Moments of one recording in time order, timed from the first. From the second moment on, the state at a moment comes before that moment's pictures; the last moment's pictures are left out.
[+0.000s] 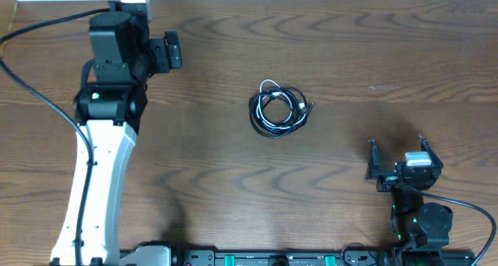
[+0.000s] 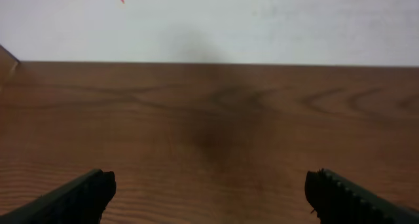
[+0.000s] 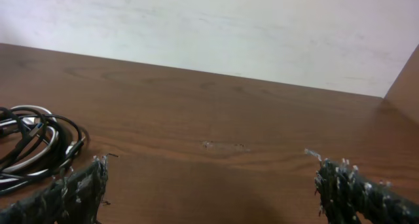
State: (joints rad) left arm -0.02 1.40 1.35 -0.52 -0.05 -0.01; right arm 0.01 0.01 0.01 -0.07 0.00 -0.11
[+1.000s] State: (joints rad) left arm -0.07 1.37 1.35 -0.52 -0.06 0.09; right arm 0.01 0.01 0.01 -0.07 0.00 -0.11
